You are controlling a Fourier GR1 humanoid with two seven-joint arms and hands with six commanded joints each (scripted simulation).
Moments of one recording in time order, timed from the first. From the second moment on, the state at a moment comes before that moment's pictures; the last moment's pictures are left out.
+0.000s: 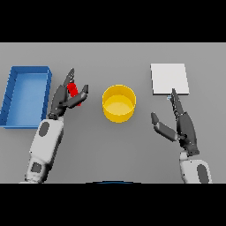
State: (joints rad) left arm -0.46 0.01 0.06 -0.95 -0.13 0.03 -0.17; right arm 0.08 -0.06 0.11 -1.71 0.19 -0.02 -0.07
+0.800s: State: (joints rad) left arm -0.50 -0.02 0.08 -0.95 -0.11 0.07 -0.23; right arm 0.09 -0.05 0.11 -1.72 0.18 -0.01 -0.07
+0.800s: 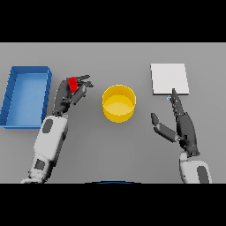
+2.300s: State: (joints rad) left arm -0.86 0.30 -0.56 -1.01 -0.69 -0.19 0.11; right arm 0.09 -0.06 0.13 -1.72 0.23 -0.03 -0.06
